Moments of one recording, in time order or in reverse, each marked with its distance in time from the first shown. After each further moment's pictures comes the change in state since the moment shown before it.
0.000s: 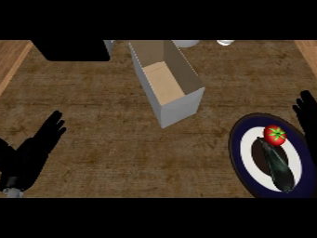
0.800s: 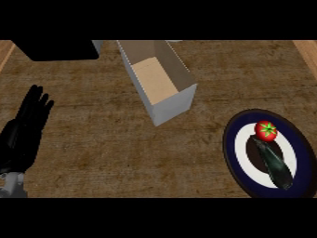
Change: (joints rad) left arm -0.091 -0.085 0.095 -0.099 -0.021 0.165 -0.055; right arm 0.418 0.174 -0.323 -0.050 0.170 -0.712 -0.181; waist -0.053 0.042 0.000
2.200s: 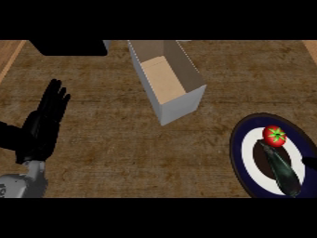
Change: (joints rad) left arm -0.085 -0.103 -0.008 0.077 -0.092 -0.025 0.007; right arm -0.149 -0.467 0.292 -0.468 0.310 0.323 1.187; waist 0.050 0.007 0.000
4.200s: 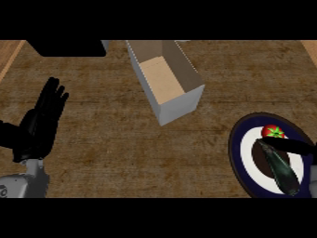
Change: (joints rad) left arm -0.003 -0.136 0.150 -0.028 -0.140 -0.132 0.077; right arm -0.275 0.483 -0.120 0.444 0.337 0.210 -0.094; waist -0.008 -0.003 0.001
